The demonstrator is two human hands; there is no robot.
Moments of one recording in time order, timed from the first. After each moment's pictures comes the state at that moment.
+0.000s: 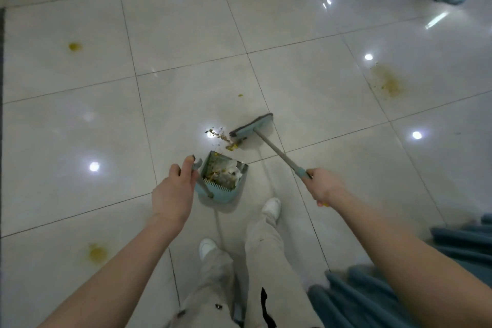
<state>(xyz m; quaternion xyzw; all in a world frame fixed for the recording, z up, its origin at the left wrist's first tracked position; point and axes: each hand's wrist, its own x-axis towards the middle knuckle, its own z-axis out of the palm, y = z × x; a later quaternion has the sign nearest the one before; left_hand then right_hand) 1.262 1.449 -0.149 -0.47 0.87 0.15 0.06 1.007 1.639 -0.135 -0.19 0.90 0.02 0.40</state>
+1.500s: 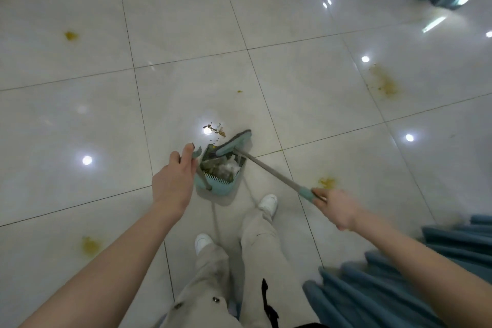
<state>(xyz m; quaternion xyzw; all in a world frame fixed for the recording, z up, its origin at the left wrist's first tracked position) 1.266 1.442 -0.152 -0.46 0.87 0.16 0.02 1.026 1.697 -0.117 -0.27 0.86 0.02 0.44</state>
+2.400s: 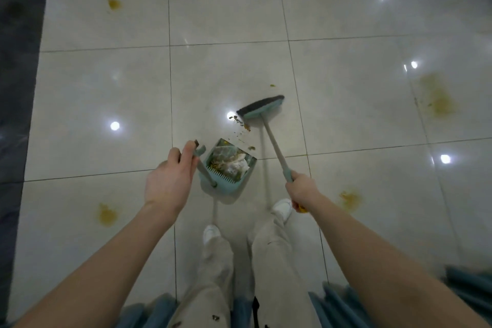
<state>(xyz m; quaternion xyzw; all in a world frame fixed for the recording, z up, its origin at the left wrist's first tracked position) 1.290 1.401 -0.152 -0.48 0.87 0.11 0.03 1.043 1.552 -0.232 -0.15 0.86 -0.07 0.49</state>
